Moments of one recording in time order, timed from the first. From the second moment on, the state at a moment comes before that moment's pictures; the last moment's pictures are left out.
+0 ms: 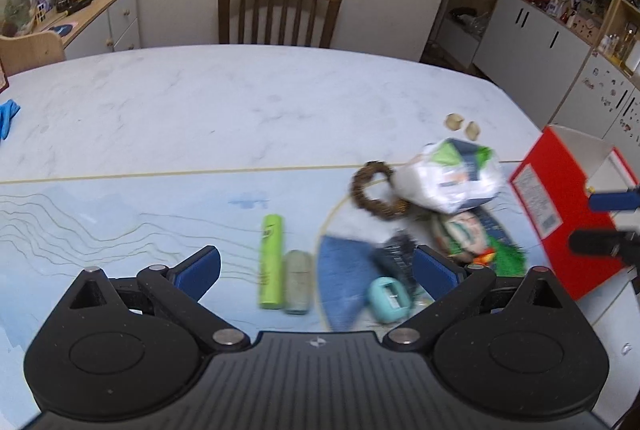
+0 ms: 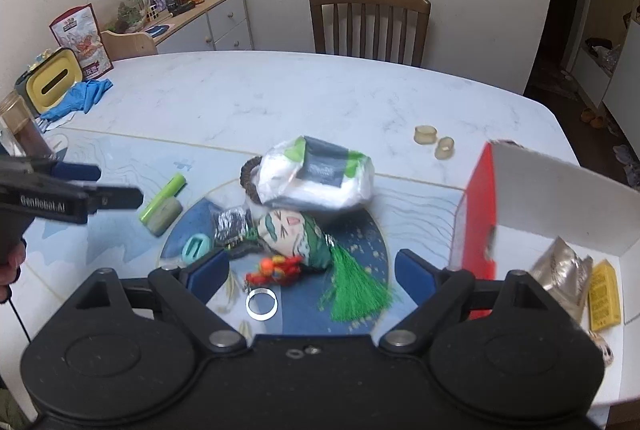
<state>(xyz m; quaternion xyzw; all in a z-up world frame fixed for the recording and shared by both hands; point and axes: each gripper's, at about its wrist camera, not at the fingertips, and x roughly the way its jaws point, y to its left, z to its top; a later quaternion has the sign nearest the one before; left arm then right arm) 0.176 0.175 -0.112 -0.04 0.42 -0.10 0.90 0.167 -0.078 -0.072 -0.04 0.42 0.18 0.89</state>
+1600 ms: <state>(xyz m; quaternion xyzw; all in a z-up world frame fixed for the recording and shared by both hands) 0.238 0.181 -0.170 -0.02 0.46 -0.10 0.88 0.284 -0.034 -0.132 -0.02 0.45 0.13 0.88</state>
